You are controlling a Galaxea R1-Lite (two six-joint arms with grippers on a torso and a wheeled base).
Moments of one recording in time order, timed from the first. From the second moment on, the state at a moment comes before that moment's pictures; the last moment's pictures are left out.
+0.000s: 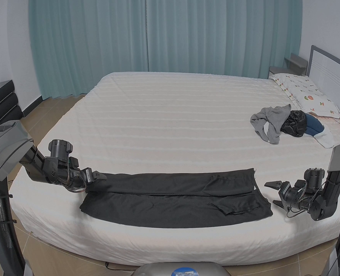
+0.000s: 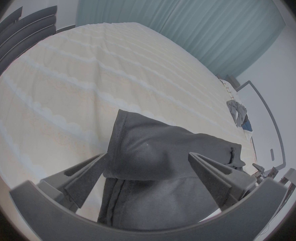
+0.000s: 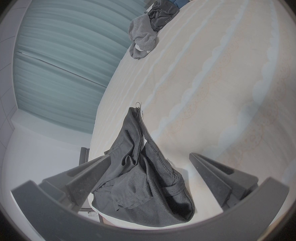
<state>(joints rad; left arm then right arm) 0.05 2.28 -1.07 -0.33 -0.34 -0.31 -0.12 2.33 -0.44 -1.30 0.44 0.83</state>
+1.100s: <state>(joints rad) 0.03 2.35 -1.05 -0.33 -0.33 -0.20 -0.11 2.33 -0.43 -1.30 0.44 0.83</state>
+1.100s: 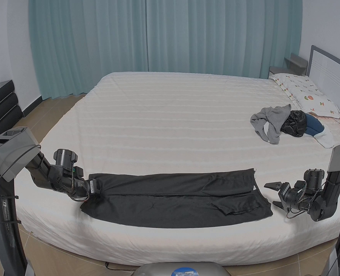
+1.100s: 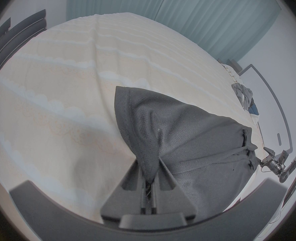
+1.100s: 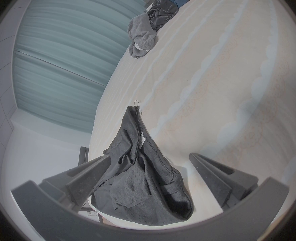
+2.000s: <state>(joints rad) 0.08 2.23 -1.04 -0.31 -0.33 -0.21 -0.11 2.33 -0.43 -1.30 0.44 0.83</state>
